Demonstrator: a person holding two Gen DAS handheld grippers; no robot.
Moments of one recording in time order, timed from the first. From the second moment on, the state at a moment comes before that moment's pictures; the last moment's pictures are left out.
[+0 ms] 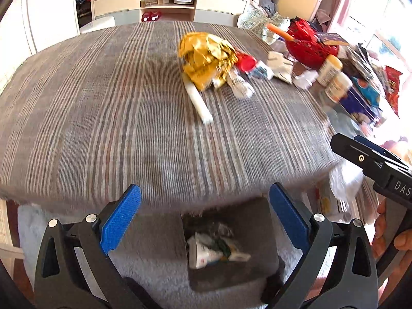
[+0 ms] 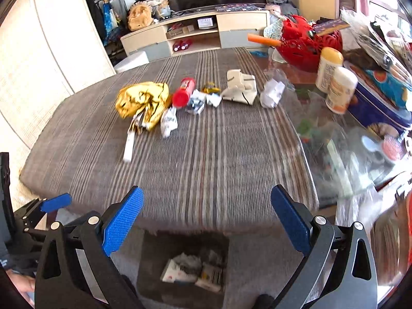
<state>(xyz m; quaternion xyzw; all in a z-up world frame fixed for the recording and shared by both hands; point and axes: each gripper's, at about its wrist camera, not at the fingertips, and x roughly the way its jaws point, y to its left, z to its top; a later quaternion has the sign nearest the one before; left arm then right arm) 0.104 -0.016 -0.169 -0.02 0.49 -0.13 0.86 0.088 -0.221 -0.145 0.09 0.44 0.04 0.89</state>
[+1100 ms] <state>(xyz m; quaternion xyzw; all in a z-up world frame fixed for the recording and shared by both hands) 0.187 -0.021 -0.195 0.00 0.50 -0.10 0.86 0.185 -0.171 -0.186 0.08 0.48 0.11 0.87</state>
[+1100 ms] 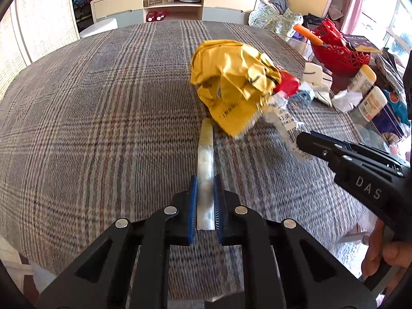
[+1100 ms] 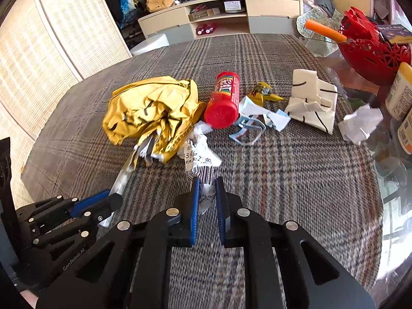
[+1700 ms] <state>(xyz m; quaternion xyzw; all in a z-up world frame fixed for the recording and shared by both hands) 0.071 -0.027 -0.173 -0.01 0.50 -0.14 0.85 0.054 -0.200 -0.164 0.08 0.48 0.10 0.87</state>
